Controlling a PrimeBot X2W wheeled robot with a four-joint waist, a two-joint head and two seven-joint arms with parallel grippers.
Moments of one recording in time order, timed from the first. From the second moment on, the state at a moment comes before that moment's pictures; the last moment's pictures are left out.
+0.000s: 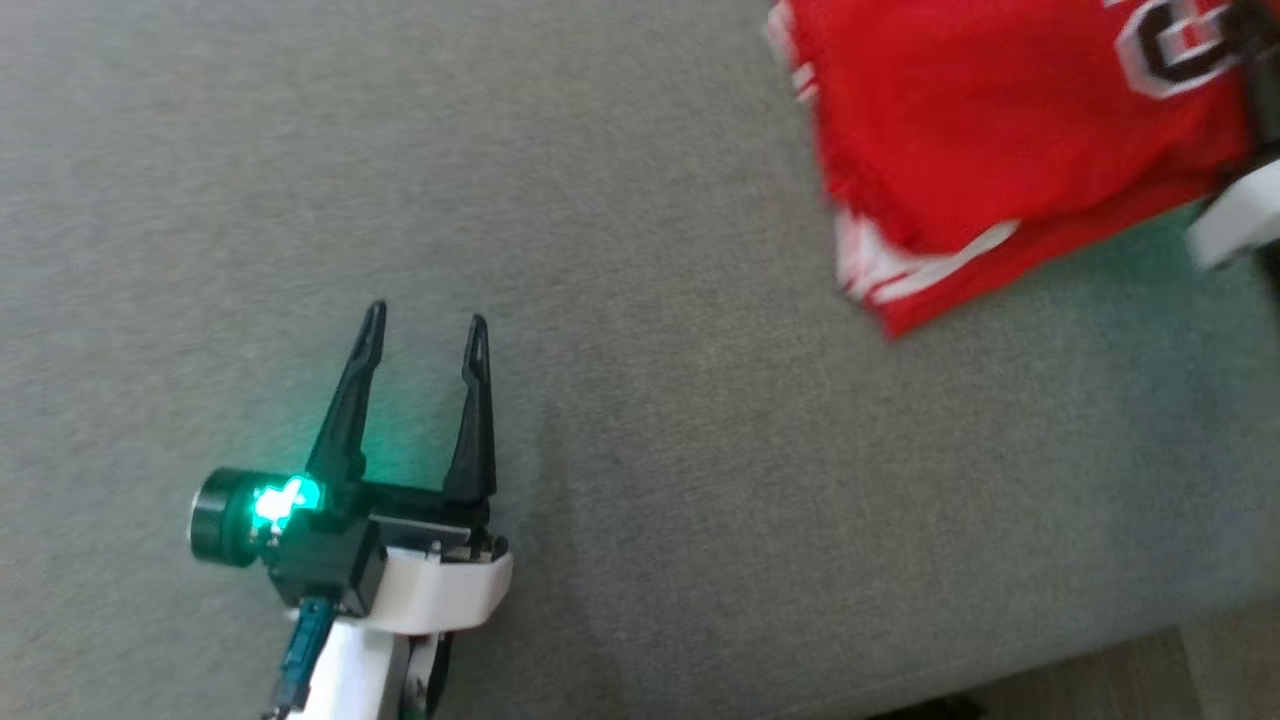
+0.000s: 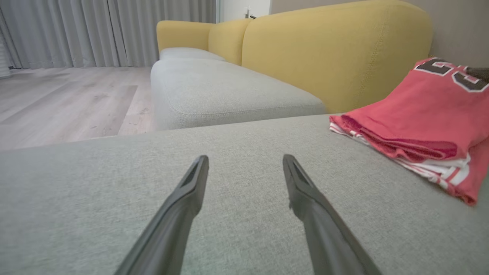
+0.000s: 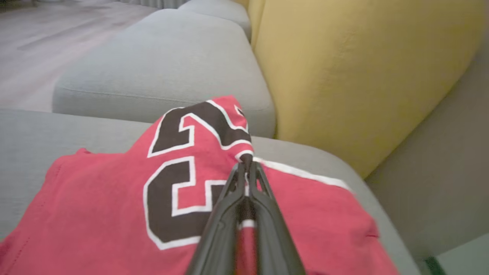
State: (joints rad) left arm -0.12 0.06 -0.26 -0.01 -0.05 0.08 -0.26; right arm -0.63 -0.42 0.11 0.37 0.27 0.13 0.05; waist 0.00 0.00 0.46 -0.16
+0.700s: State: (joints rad) left arm -0.19 0.09 -0.26 -0.08 -0.01 0.06 -0.26; right arm -0.63 -0.49 -0.26 0.11 0.10 0.13 0.20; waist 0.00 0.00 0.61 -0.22
